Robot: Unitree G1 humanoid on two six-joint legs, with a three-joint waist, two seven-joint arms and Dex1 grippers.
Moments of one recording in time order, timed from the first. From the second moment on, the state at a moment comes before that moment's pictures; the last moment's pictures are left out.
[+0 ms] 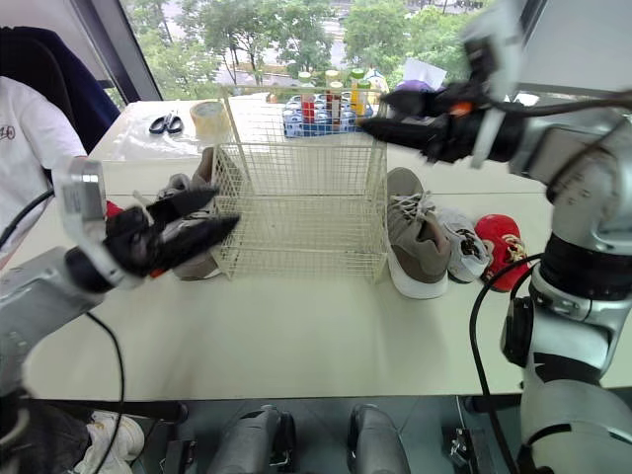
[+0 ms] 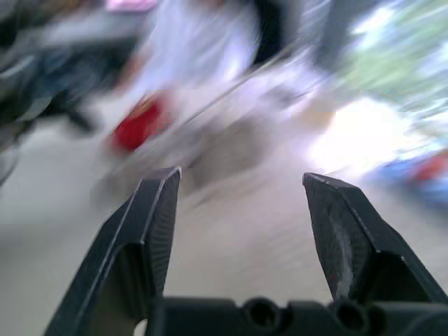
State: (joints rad) left arm -0.29 0.64 0.31 -0.60 -1.32 0.73 -0.31; right arm -0.96 -0.63 -0.38 -0.24 0.46 1.19 0.87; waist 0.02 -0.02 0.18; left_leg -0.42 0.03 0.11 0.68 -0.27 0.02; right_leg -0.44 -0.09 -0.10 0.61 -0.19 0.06
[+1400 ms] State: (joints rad) left arm -0.14 0.69 0.20 -0.66 -1.22 0.74 -0.40; right arm -0.08 -0.23 -0.26 -0.51 0.29 0.69 0.19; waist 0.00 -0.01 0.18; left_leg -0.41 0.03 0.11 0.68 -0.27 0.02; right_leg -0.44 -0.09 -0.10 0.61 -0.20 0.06
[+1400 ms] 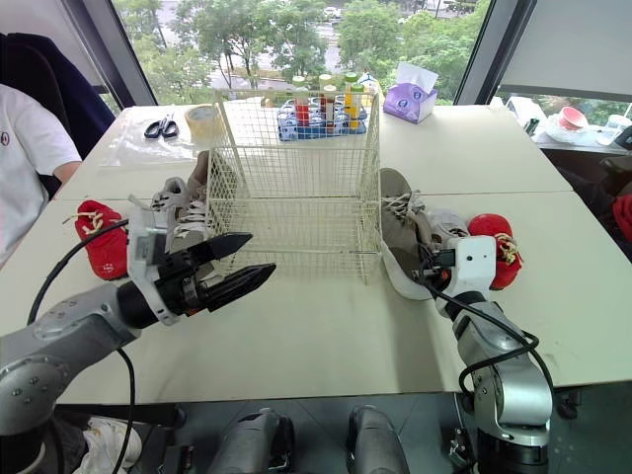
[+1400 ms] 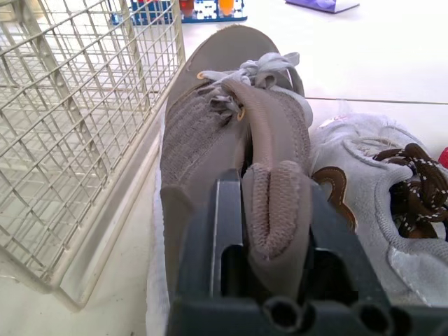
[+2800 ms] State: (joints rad) left arm -1.13 0.94 0.24 0.42 -1.12 1.04 -0.96; right arm -1.14 -0.73 0.00 -0.02 0.42 0.13 1.14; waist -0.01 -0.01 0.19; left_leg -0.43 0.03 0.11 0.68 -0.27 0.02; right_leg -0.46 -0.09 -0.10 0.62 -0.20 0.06
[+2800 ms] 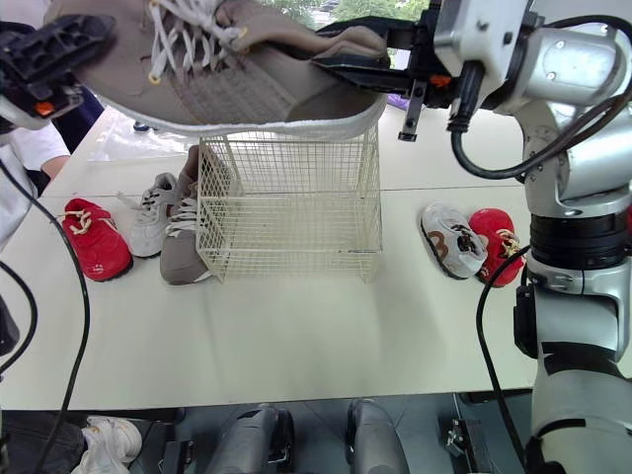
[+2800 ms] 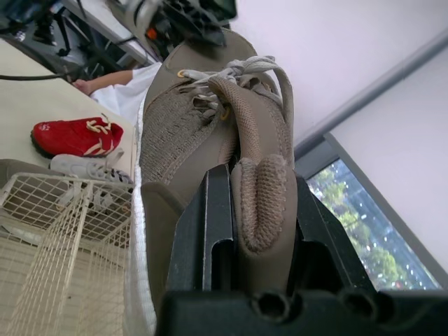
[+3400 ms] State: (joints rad) left arm -1.02 0.80 0.53 0.32 -1.13 1.11 -0.75; right arm -1.12 -0.67 -0.18 -0.01 0.58 0.35 0.89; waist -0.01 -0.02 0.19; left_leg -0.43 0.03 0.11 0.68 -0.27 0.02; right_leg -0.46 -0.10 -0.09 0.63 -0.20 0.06
